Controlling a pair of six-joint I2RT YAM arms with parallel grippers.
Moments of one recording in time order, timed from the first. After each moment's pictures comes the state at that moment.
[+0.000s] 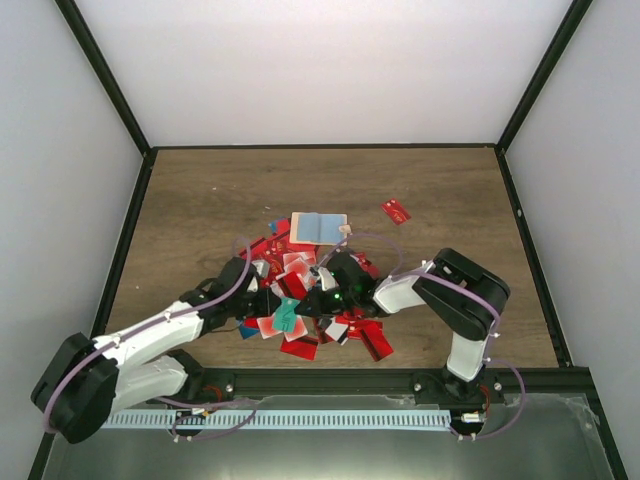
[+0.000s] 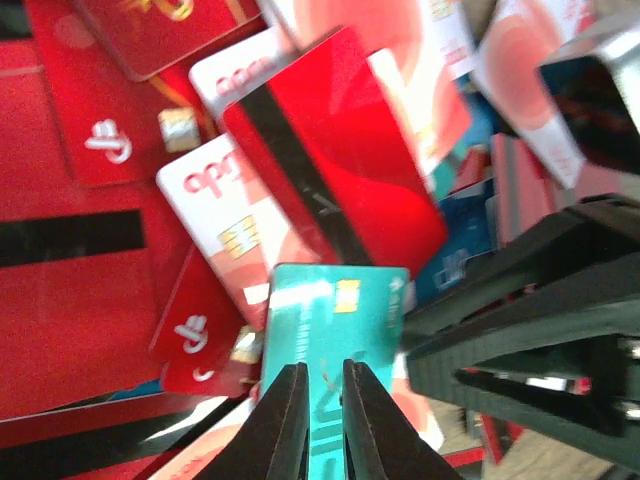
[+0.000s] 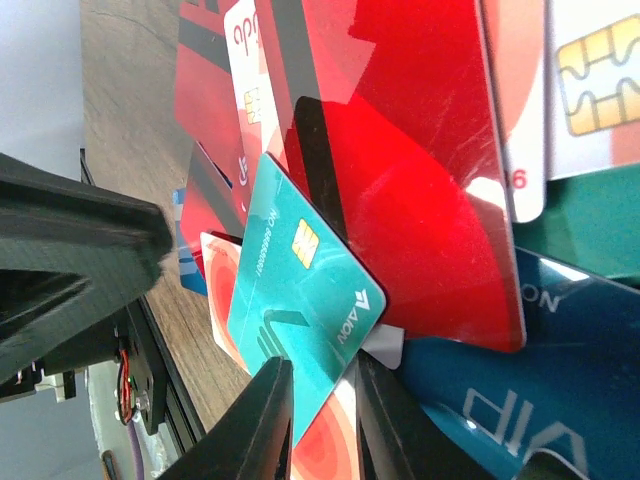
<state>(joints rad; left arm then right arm) -0.65 1.07 0.41 -0.23 0.23 -0.68 0.87 1.80 0.67 0.39 -0.59 0.85</state>
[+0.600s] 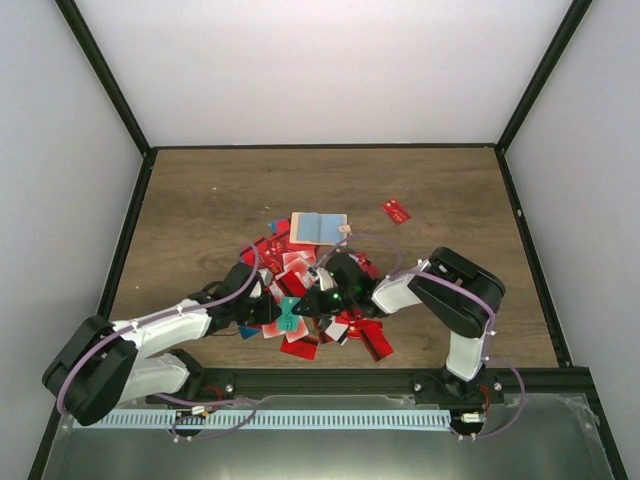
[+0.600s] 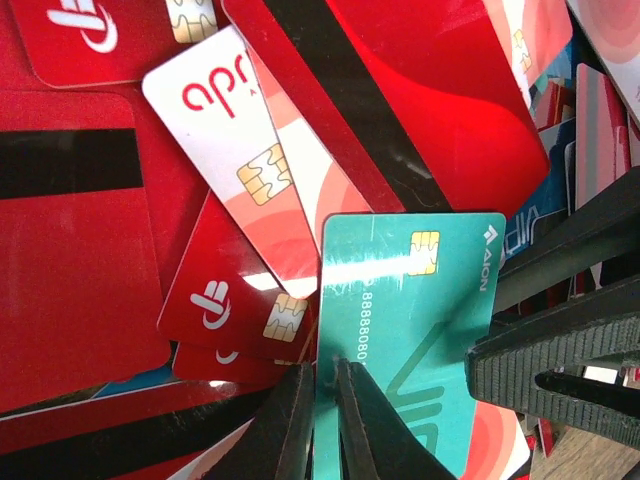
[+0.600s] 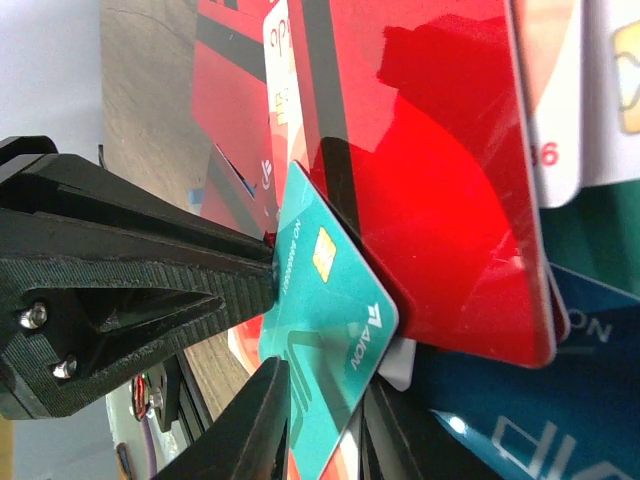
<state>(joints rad) -0.65 1.19 0.37 -0.17 0.27 -0.69 0.87 1.83 0.67 0.45 -0.62 0.87</state>
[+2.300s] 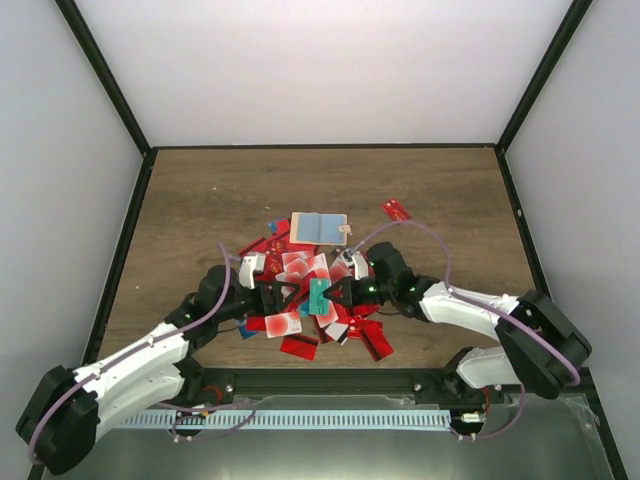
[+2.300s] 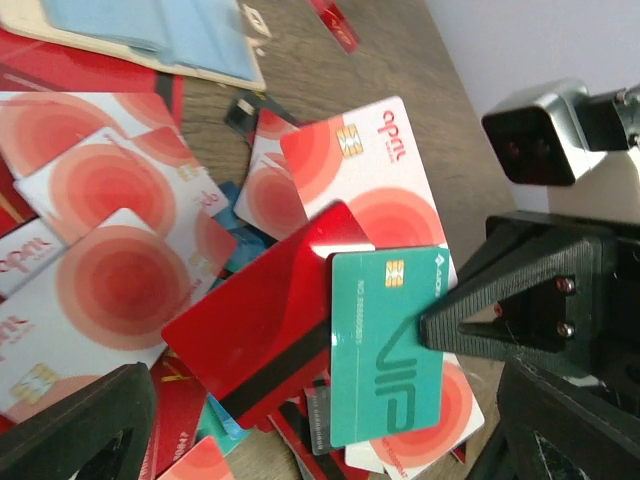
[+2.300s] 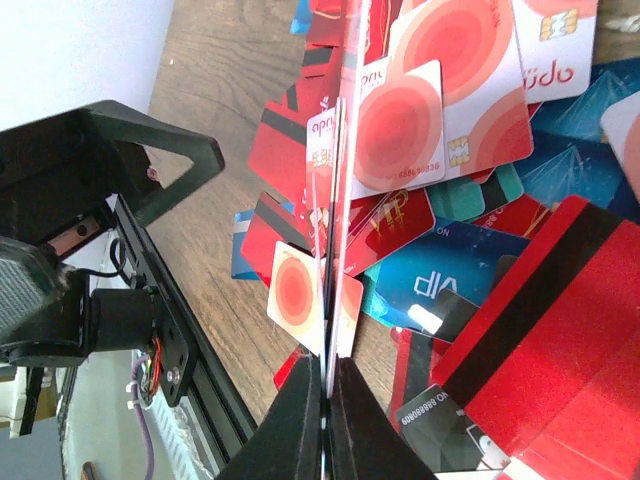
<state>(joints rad) -0.65 0.84 0.27 0.10 0.30 -0.71 0.74 1.33 0.53 0.14 -0.55 0.70</state>
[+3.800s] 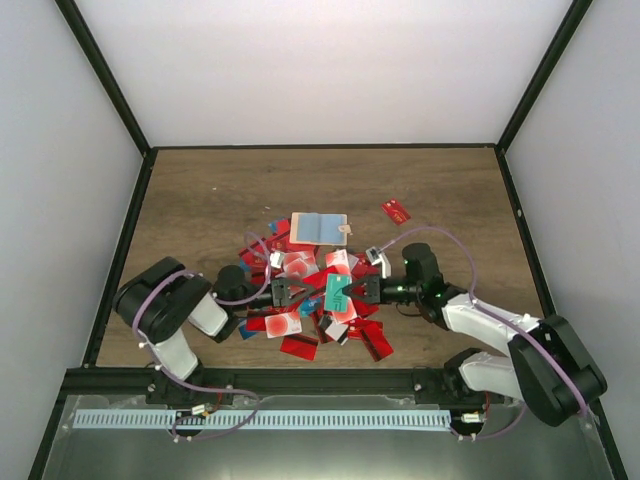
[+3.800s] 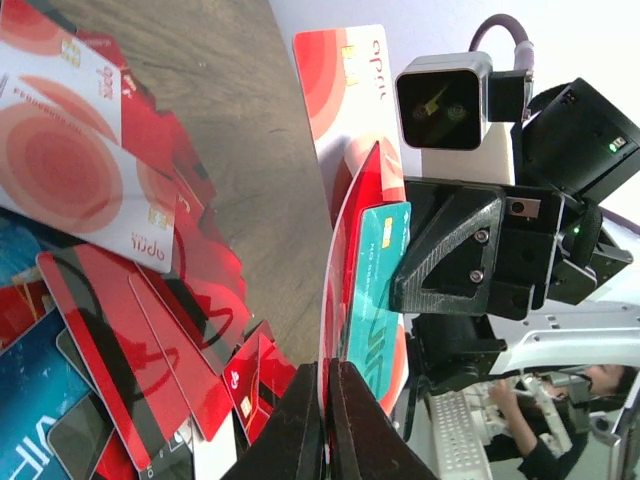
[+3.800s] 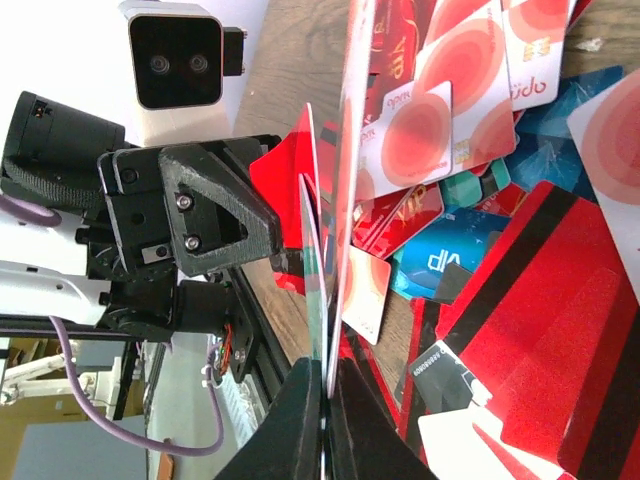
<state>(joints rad) -0.57 1.69 0.20 1.36 0.79 -1.08 0.50 1.17 0.37 0.26 -0.84 0.71</state>
